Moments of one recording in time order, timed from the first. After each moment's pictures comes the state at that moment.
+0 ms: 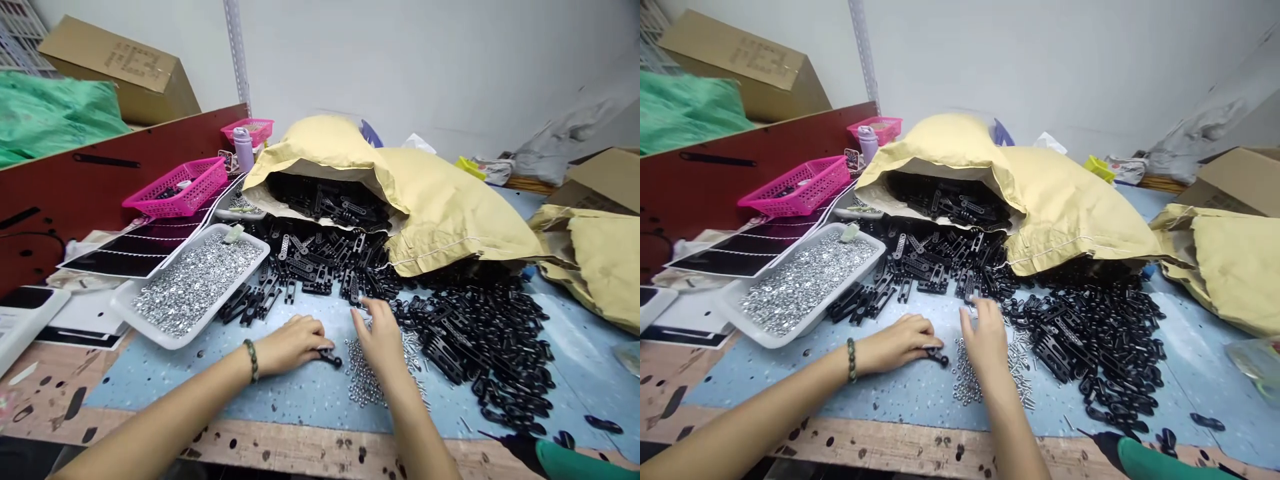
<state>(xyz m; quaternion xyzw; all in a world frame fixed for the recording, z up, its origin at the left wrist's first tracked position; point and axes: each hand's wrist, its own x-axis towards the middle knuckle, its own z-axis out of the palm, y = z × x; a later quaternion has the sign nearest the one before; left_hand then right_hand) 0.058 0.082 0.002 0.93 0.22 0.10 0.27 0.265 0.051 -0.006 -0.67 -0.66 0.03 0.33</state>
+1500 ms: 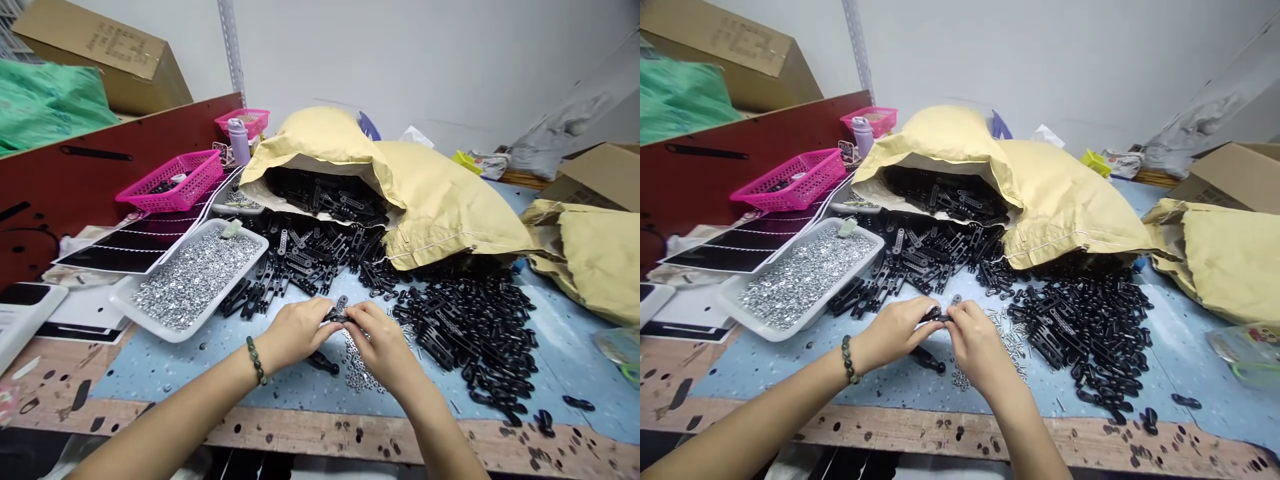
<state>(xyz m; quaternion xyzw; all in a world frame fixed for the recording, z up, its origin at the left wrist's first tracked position) 0.076 0.067 0.052 0.89 0.36 0.20 0.20 0.257 0.020 0.062 -0.51 -0.78 0.14 0.34</state>
